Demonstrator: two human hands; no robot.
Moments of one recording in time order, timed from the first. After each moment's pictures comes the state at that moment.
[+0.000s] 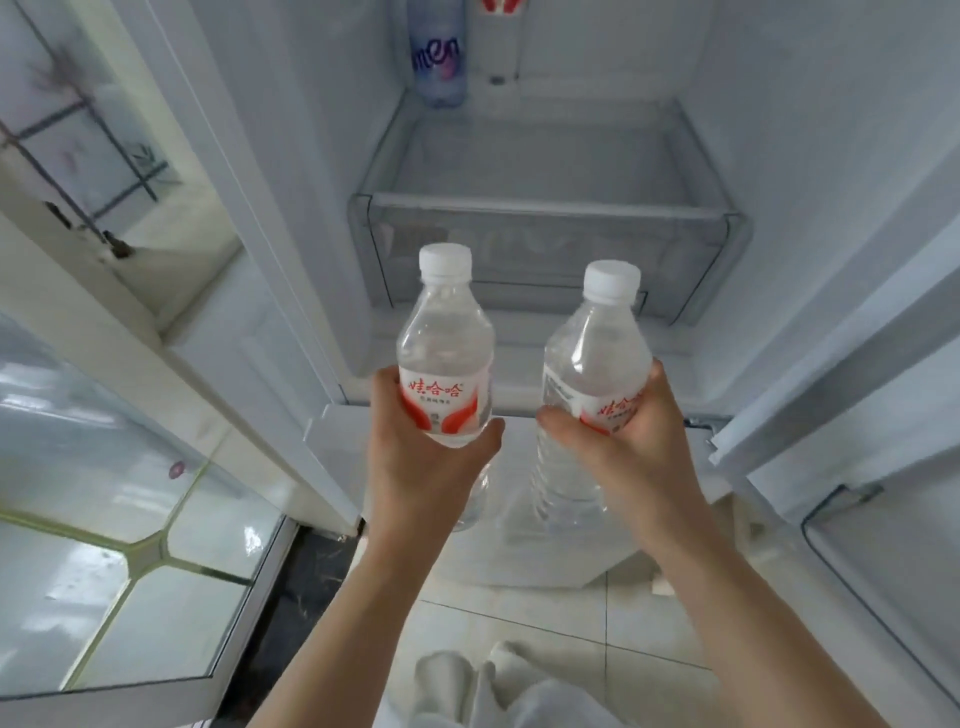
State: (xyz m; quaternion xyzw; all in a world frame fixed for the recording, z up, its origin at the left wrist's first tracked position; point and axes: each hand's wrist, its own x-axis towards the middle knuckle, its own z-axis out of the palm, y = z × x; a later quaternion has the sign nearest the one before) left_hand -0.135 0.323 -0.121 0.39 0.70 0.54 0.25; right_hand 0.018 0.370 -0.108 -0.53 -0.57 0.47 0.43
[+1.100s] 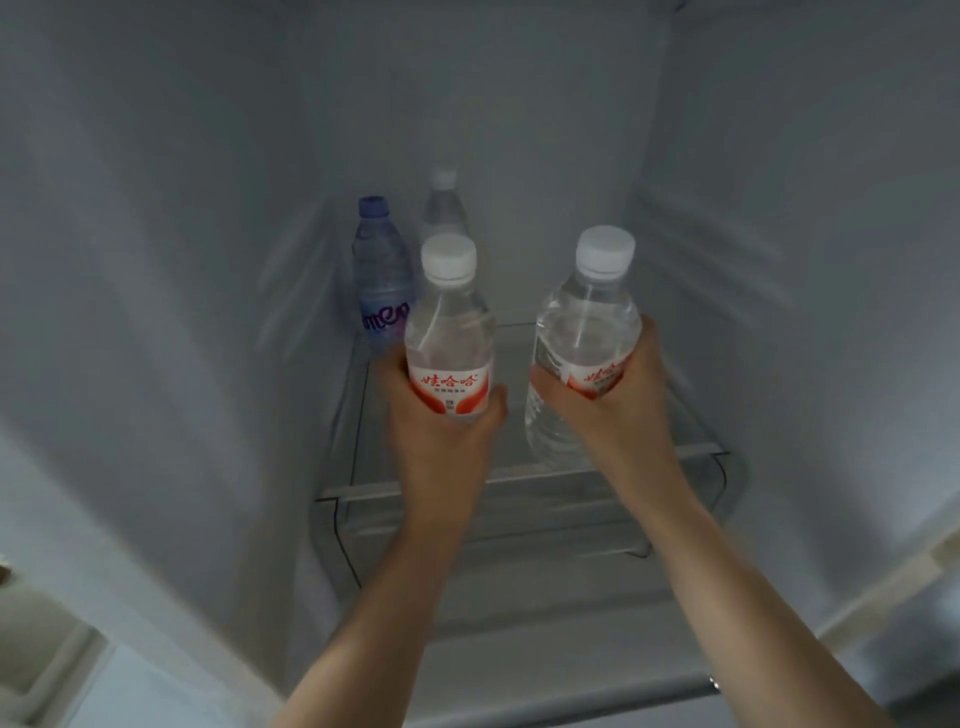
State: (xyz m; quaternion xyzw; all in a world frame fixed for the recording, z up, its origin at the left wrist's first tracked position) left_hand -0.176 0.582 -0.029 0.46 0.51 0.70 0.18; right_hand -0.047 0.587 0.002 -0.45 -0.59 0.28 0.61
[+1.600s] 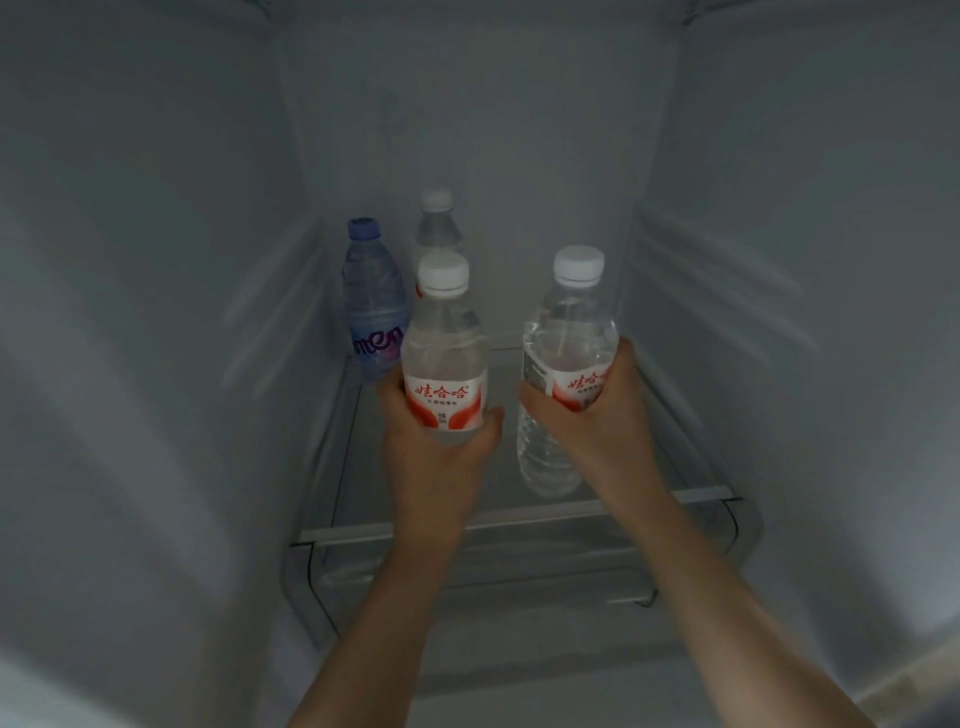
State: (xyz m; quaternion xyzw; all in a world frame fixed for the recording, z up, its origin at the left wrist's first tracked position) left_hand -0.177 0.614 -0.040 0.47 0.51 0.69 0.21; right_hand -0.044 0.637 -0.010 -0.47 -0.58 0.31 0.59
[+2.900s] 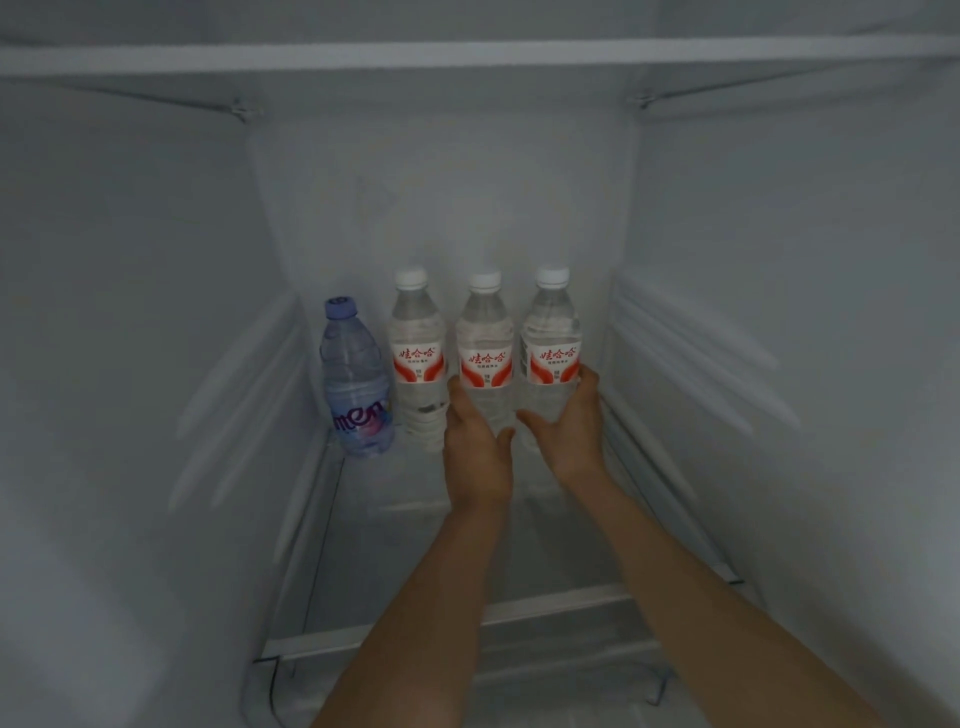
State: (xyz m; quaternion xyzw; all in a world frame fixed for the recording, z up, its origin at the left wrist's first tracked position) left_hand -0.136 0.747 -0.060 0.57 0.64 0.50 0.13; right_hand -0.037 0.772 -0.049 -0.53 -0.56 0.25 0.58
